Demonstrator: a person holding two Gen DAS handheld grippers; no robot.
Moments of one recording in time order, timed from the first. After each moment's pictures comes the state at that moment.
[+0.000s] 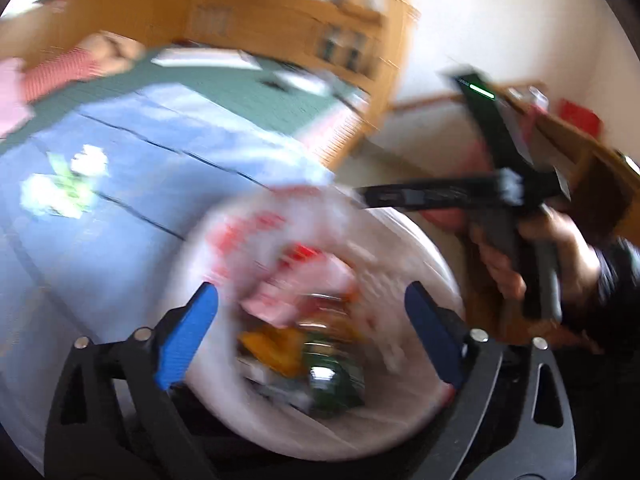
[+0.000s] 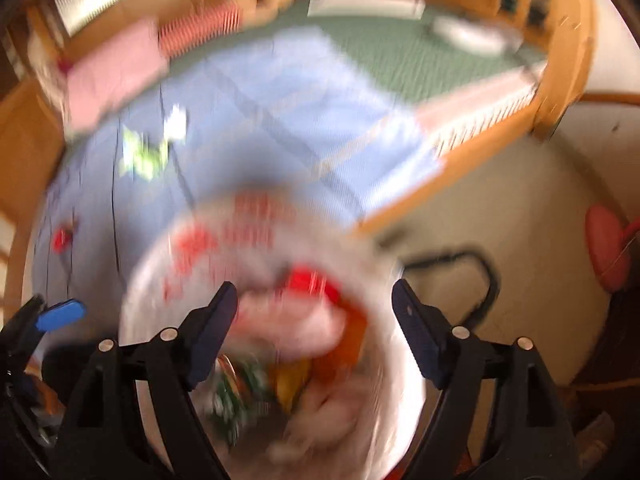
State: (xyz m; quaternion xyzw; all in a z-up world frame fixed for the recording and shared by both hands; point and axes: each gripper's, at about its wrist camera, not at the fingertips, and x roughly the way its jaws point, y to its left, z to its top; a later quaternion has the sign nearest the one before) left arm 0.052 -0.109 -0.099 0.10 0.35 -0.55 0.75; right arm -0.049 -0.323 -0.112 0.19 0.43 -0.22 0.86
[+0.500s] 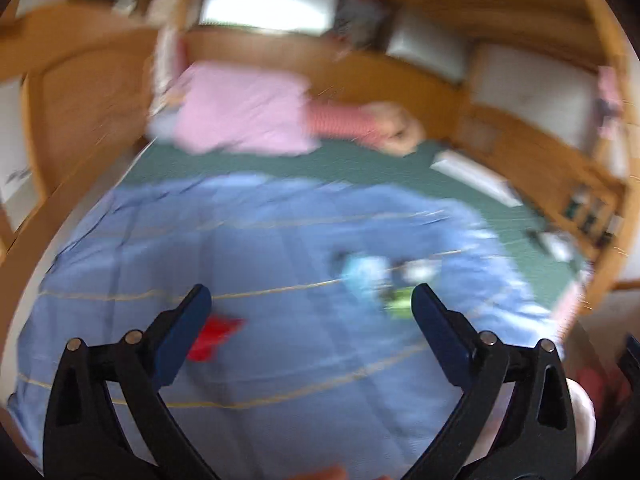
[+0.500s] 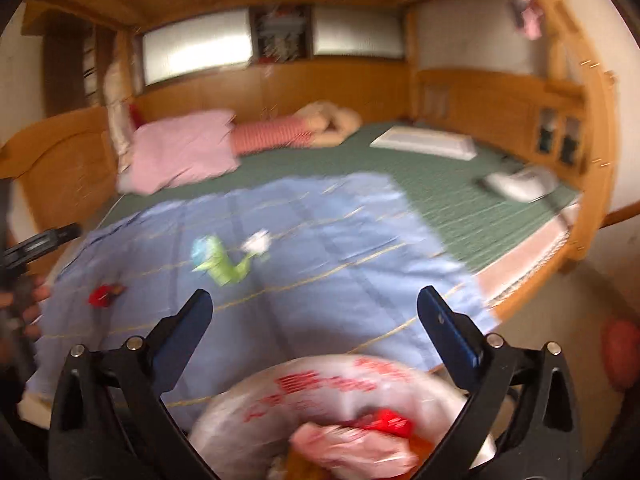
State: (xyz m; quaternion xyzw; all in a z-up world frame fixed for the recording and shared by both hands) left arm 0.270 0.056 -0.071 -0.04 0.33 -0.14 0.93; right arm 0.007 -0.252 -0.061 0.10 0.27 -0.14 0.95
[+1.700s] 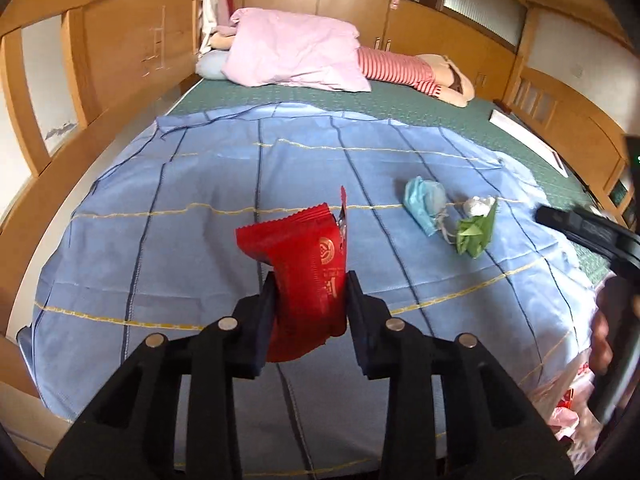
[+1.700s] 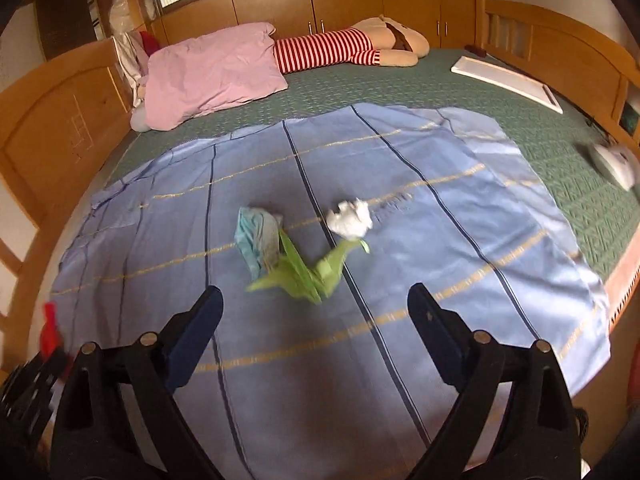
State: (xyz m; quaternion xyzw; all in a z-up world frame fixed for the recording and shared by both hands) left arm 0.226 0.073 -0.120 -0.03 0.39 -0.07 0.92; right arm 0.241 -0.207 -0.117 0.11 0.40 -0.08 0.91
